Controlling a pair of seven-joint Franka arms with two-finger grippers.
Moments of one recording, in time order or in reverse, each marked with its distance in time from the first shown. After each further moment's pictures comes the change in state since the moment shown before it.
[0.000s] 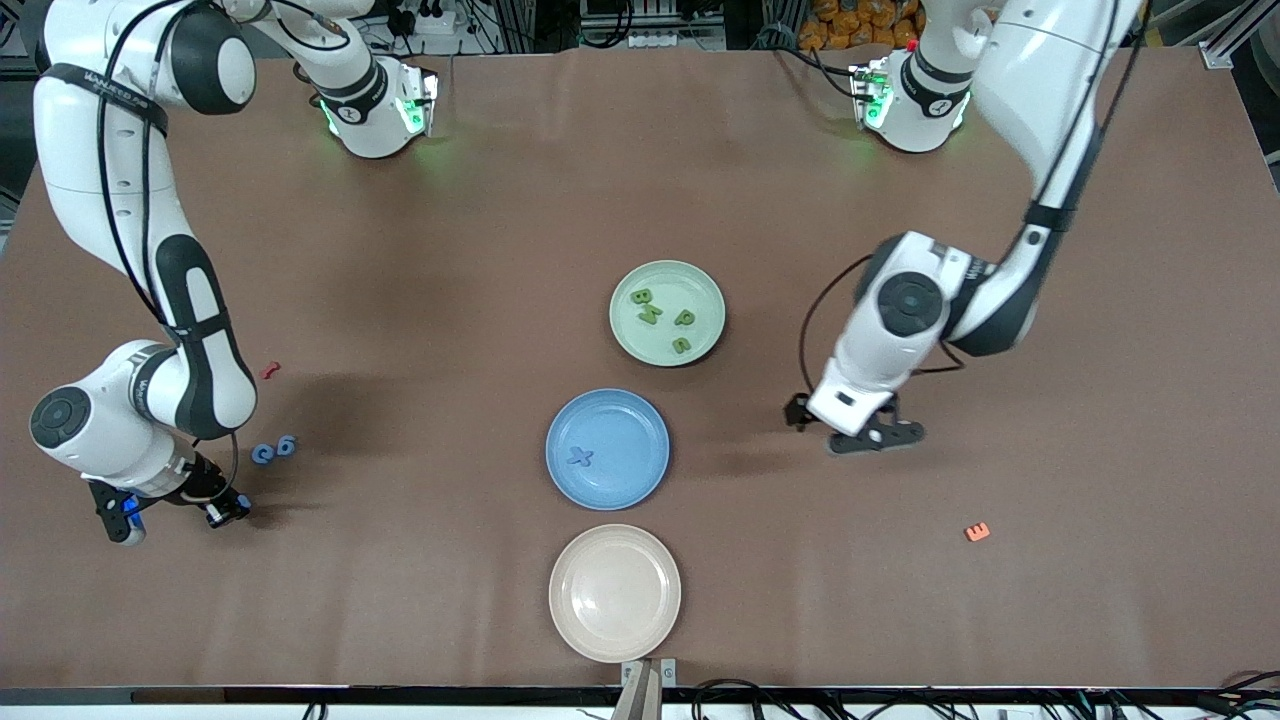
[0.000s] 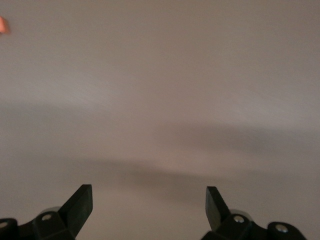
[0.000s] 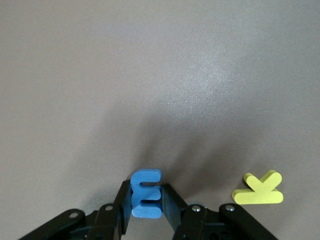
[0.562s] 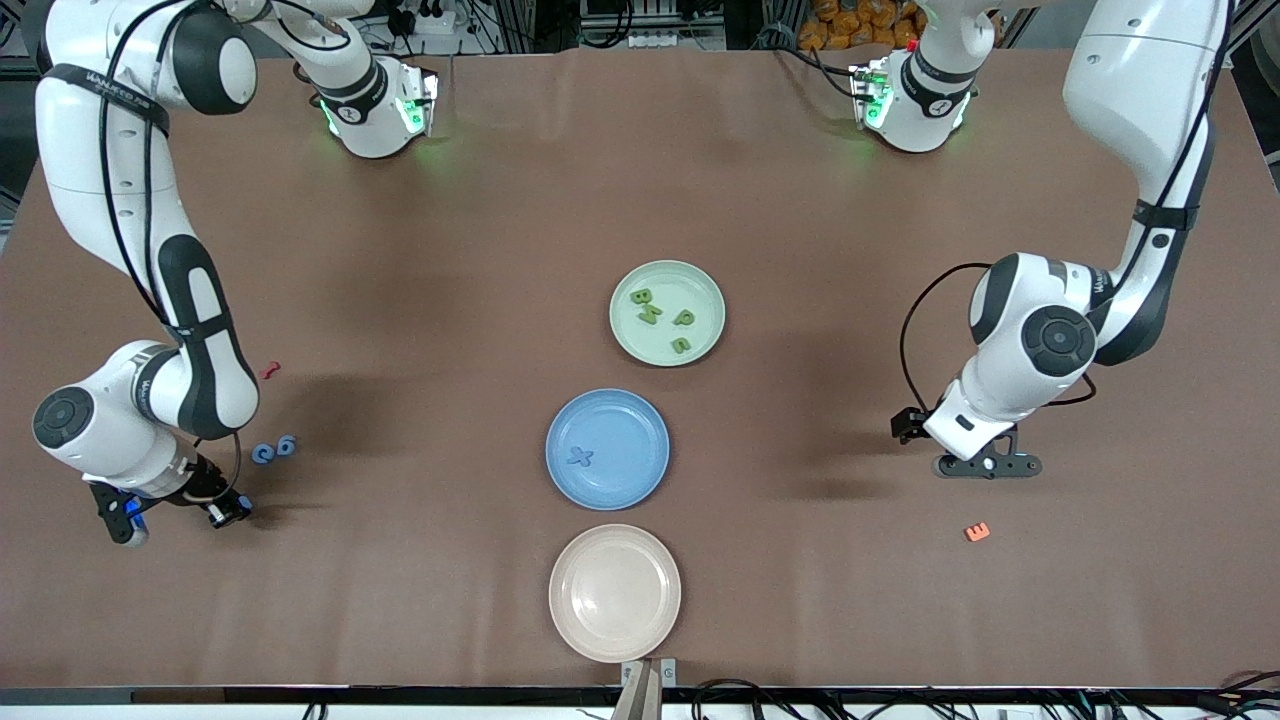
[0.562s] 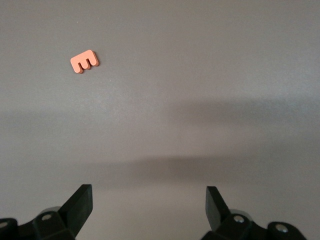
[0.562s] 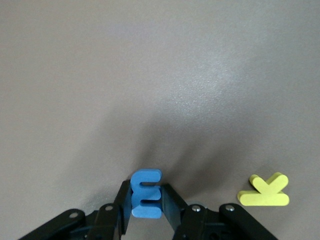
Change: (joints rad) left arm 0.212 -0.028 -0.017 -0.006 0.000 -0.067 0.353; right arm 0.006 0.001 0.000 0.000 -0.002 0.007 -0.024
